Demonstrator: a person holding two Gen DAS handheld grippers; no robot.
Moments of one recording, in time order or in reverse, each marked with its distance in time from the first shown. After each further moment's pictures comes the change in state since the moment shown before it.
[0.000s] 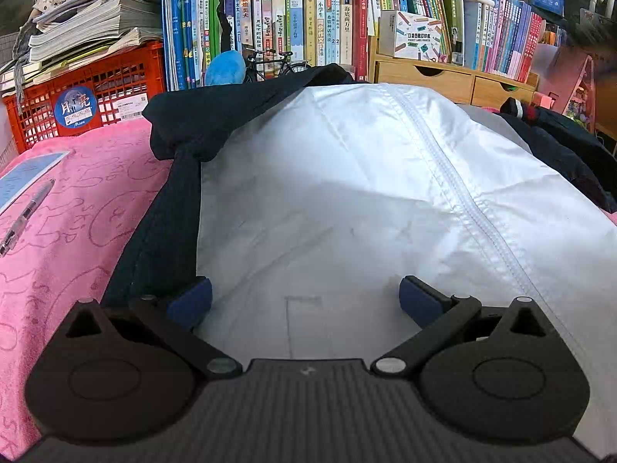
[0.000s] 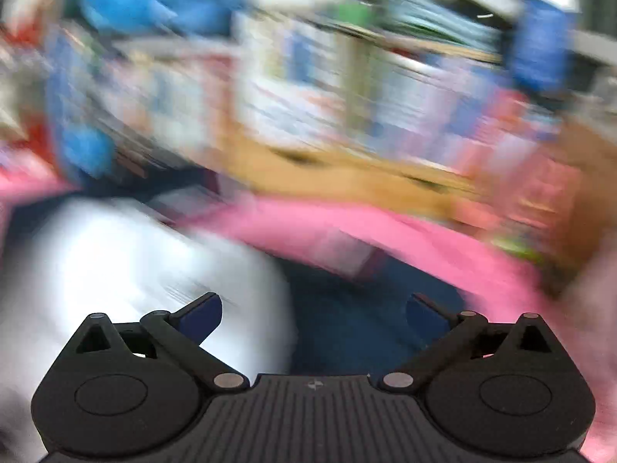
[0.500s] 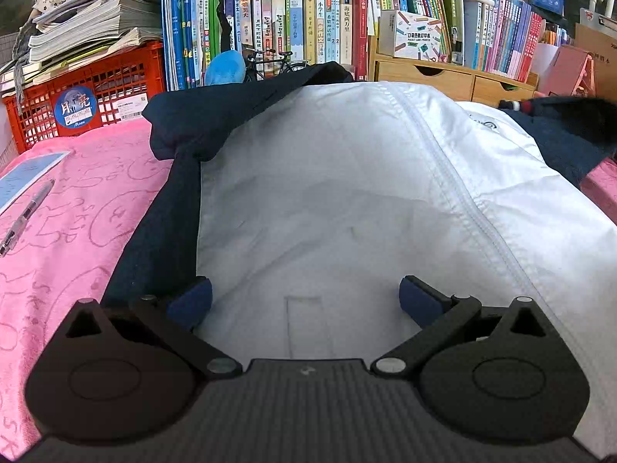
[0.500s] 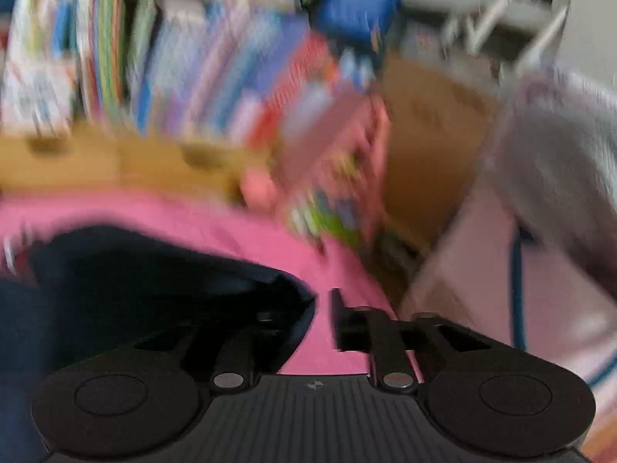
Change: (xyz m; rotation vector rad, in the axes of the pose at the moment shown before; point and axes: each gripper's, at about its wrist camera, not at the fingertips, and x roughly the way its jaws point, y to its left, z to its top) left arm 0.000 0.000 -0.002 0.001 0.001 0.000; right arm 0.045 -0.204 -0.092 0.055 0.092 -0.708
